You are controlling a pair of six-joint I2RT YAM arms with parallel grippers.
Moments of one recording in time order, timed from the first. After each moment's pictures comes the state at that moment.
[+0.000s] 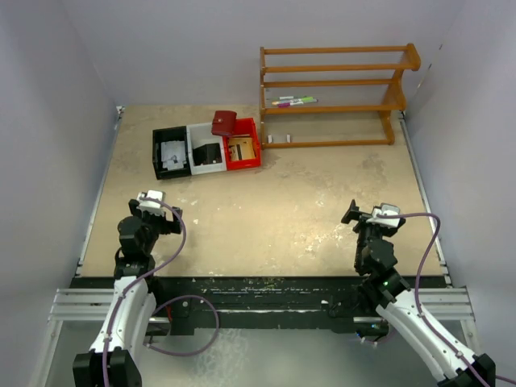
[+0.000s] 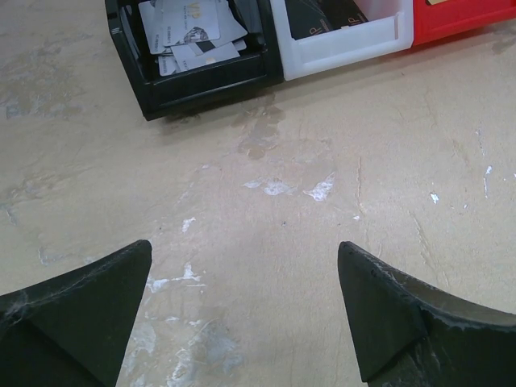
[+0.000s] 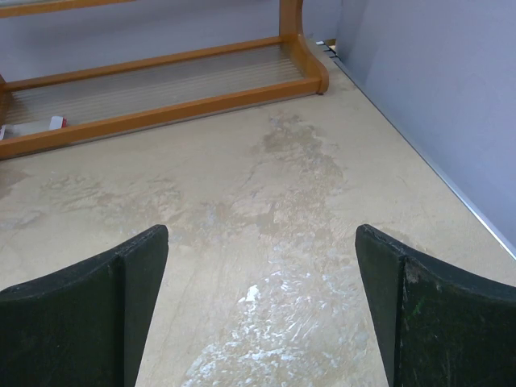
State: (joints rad) left arm 0.10 0.55 0.09 0.20 0.22 0.11; right arm 0.56 0.22 0.02 0.28 0.84 -0.03
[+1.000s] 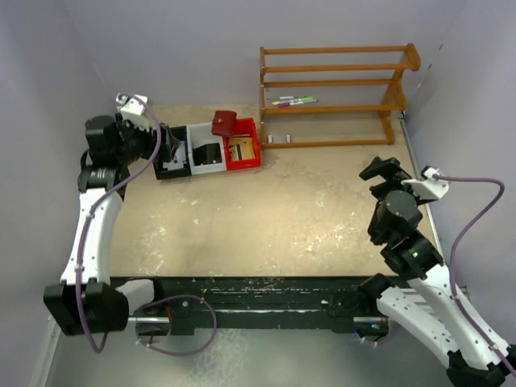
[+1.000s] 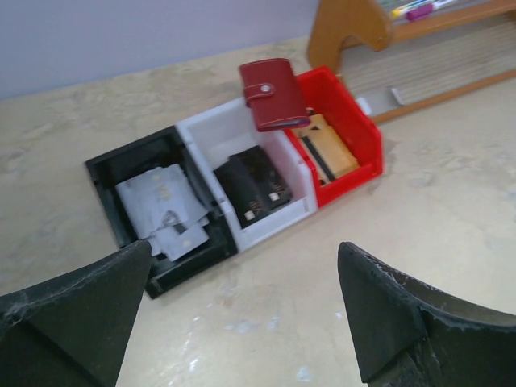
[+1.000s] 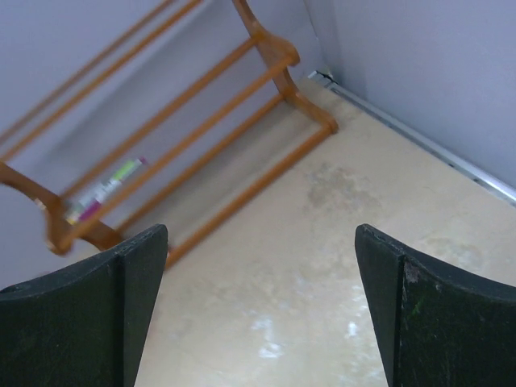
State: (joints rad) left arm 0.10 1.12 1.11 -0.31 0.42 0.08; right arm 0.56 0.59 0.74 -0.21 1.06 0.50
